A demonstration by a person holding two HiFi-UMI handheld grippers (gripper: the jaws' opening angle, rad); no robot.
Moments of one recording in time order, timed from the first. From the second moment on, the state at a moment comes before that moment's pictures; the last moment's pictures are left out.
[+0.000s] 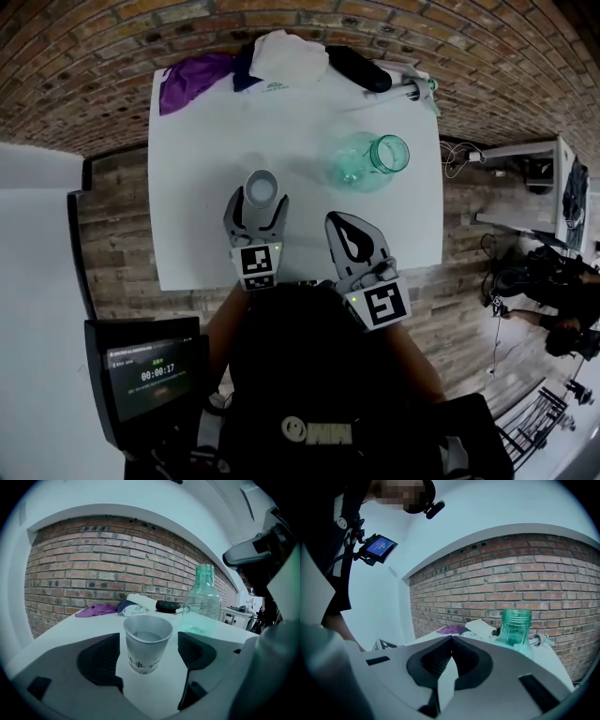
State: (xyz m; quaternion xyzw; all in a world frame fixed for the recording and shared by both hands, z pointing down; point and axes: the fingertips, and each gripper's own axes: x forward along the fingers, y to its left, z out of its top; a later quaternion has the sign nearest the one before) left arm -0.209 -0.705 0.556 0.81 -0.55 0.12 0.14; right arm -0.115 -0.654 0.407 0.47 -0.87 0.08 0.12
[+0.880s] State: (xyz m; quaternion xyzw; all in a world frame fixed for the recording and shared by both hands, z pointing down) left arm -0.197 -0.730 0.566 0.82 -0.54 0.12 0.15; right arm -0.118 -0.662 0.415 0.49 -0.86 0.08 0.14
